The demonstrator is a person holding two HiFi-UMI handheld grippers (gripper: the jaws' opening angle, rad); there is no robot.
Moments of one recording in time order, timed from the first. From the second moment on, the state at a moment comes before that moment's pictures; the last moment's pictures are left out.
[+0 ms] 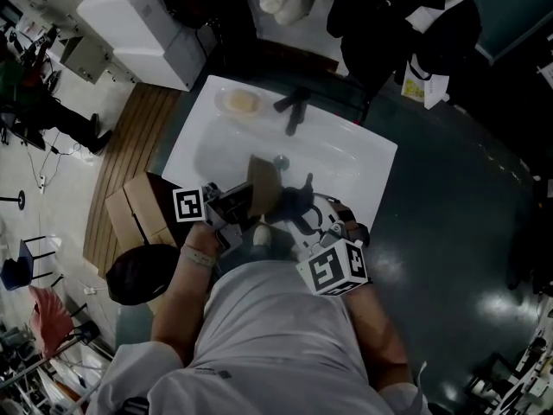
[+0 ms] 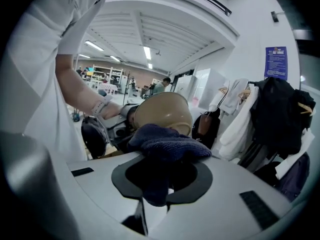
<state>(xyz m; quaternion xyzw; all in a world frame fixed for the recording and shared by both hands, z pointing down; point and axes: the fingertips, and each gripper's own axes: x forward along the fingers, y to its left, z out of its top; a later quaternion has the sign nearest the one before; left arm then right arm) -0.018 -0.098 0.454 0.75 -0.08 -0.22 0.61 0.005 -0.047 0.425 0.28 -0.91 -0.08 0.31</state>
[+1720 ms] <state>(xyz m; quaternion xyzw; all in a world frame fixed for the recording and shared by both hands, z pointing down) -0.007 -0.099 0.516 0.85 -0.29 0.15 0.41 0.046 -0.082 0.347 0.36 -0.91 -0.03 0.20</state>
